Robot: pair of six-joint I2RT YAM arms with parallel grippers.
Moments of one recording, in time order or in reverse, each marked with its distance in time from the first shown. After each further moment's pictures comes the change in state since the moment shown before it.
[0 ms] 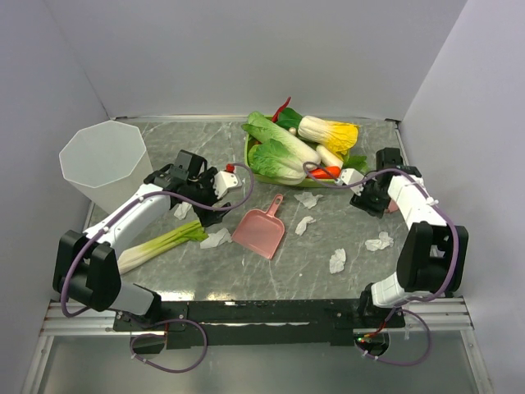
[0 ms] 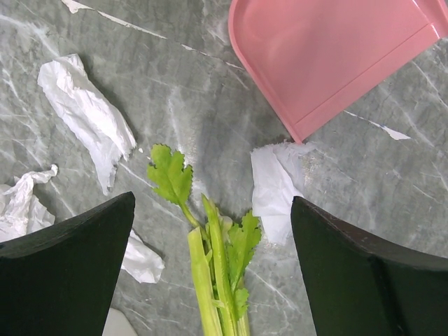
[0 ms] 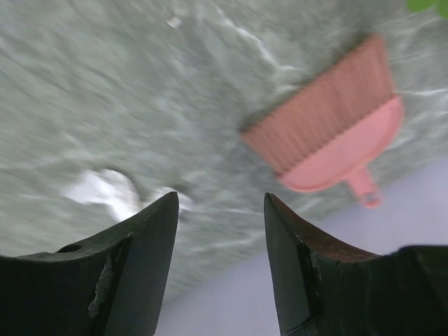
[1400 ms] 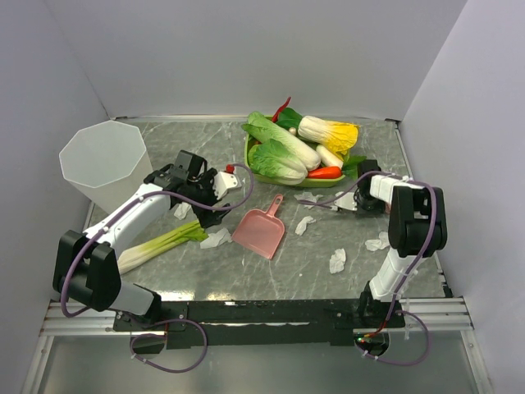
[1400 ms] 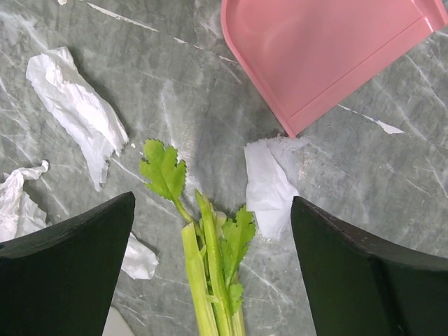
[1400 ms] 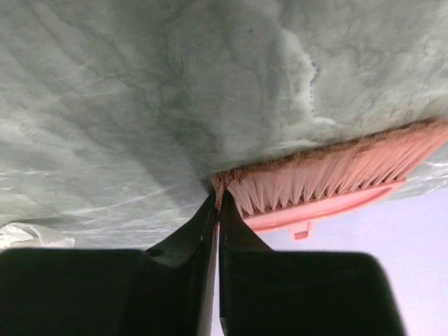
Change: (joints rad) left arm 0.000 0.000 0.002 -0.024 0.001 -0.002; right arm 0.054 0.317 -0.075 0.297 0.399 -0.403
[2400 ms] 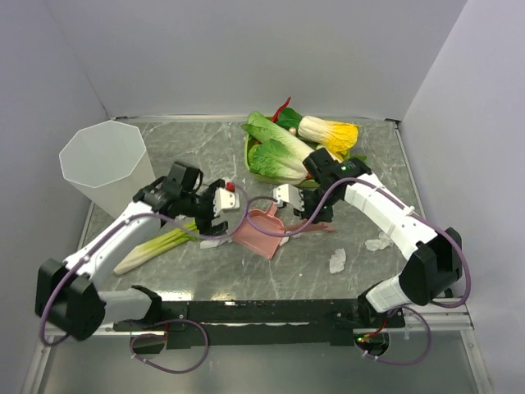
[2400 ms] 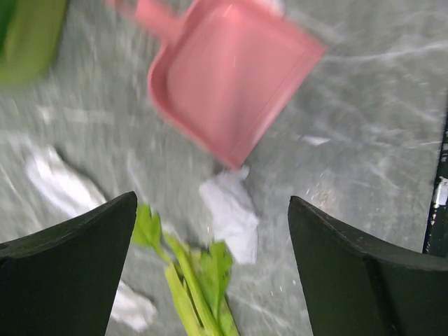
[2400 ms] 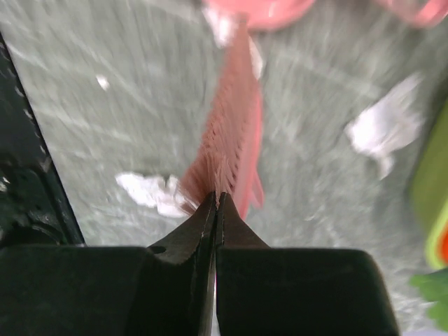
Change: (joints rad) left arm -0.049 -0.166 -0.087 0.003 0.197 0.142; right arm 0.565 -0.349 0.275 -0.617 -0.577 0.547
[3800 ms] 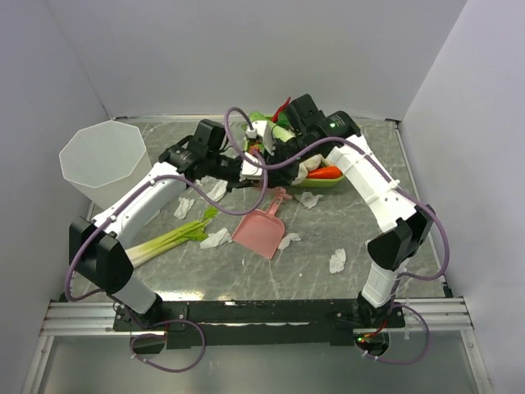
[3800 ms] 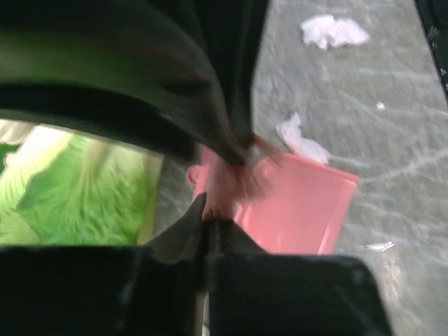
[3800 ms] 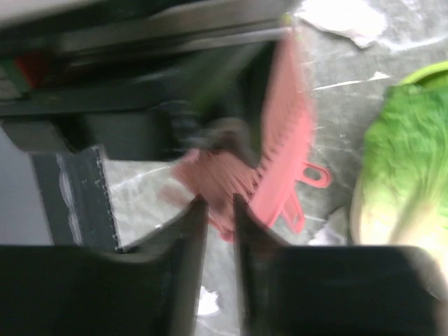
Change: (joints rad) left arm -0.098 0.307 0.475 0.040 0.257 0.086; right arm 0.076 0.317 0.737 -0.121 -0.293 0.374
